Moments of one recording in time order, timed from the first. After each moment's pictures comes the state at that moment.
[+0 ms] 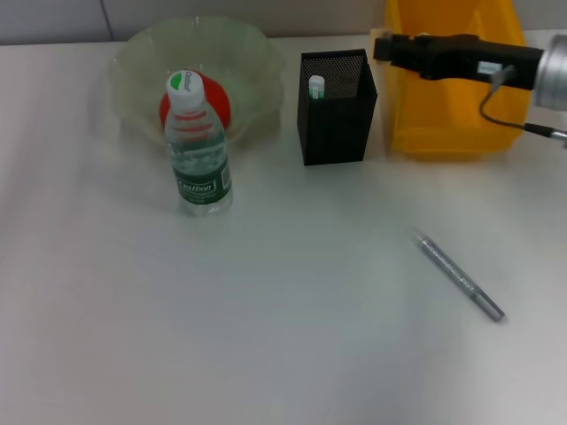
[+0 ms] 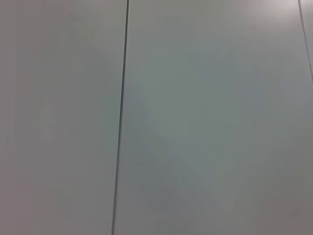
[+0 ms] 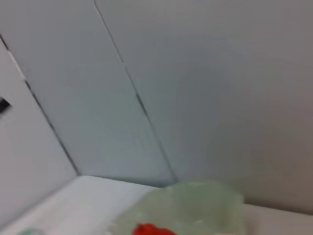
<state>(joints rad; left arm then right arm) -0.50 -2.07 0.56 0.46 1.12 1.37 -0.79 0.68 2.07 -0.80 -0.63 -1.81 -1.16 1.70</state>
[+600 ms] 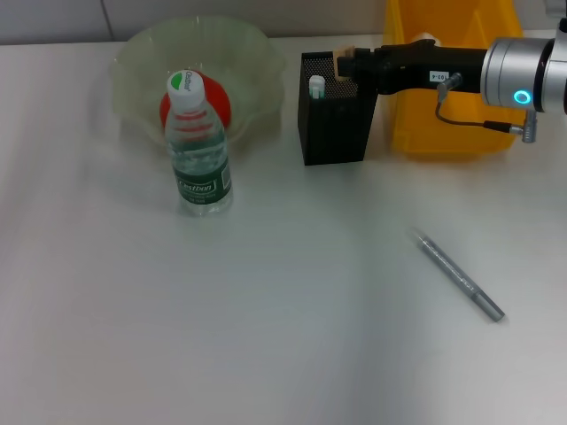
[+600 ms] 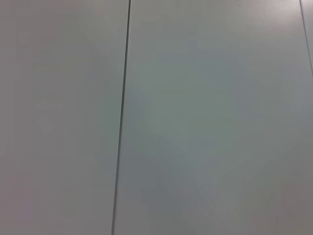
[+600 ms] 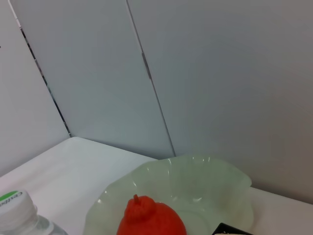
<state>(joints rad) -0.50 -2.07 0.56 0.46 1.12 1.37 -0.80 0.76 2.07 -0.89 -0.55 -1.85 -1.04 1.65</state>
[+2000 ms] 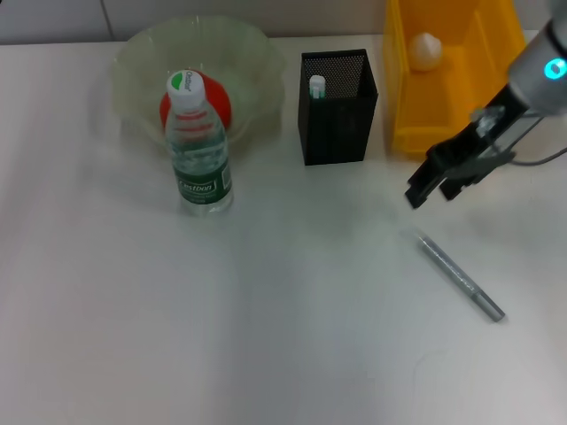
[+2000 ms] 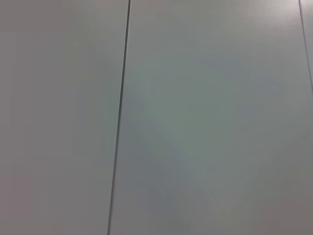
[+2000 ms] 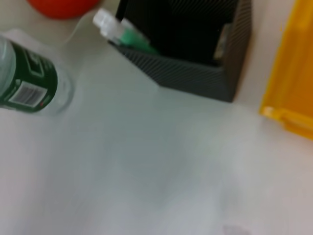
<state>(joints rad) -0.49 -2.07 0.57 0.45 1.12 1.38 -0.81 1.02 2.03 -0.98 -0.78 -2.76 -1.63 2.78</state>
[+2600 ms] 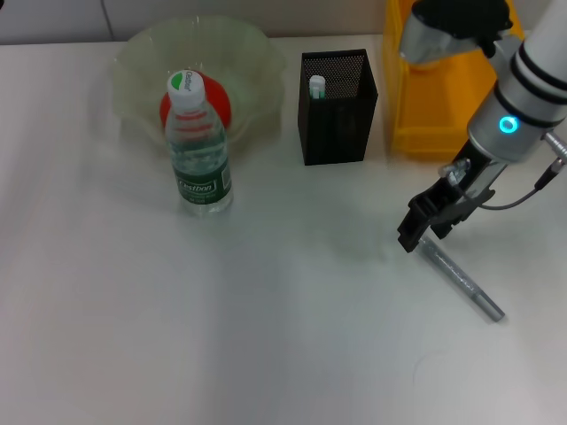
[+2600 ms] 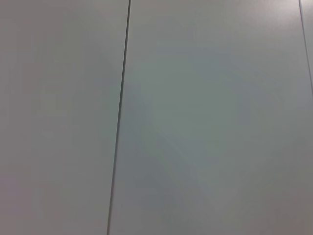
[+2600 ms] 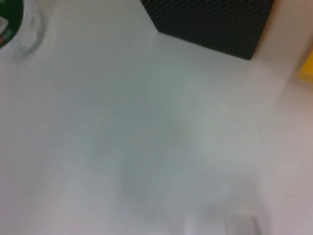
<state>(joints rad) -0.49 -2.07 0.57 0.44 1.12 1.38 -0.80 1.05 2.06 -1.13 -0.62 -2.76 -1.50 2.78</state>
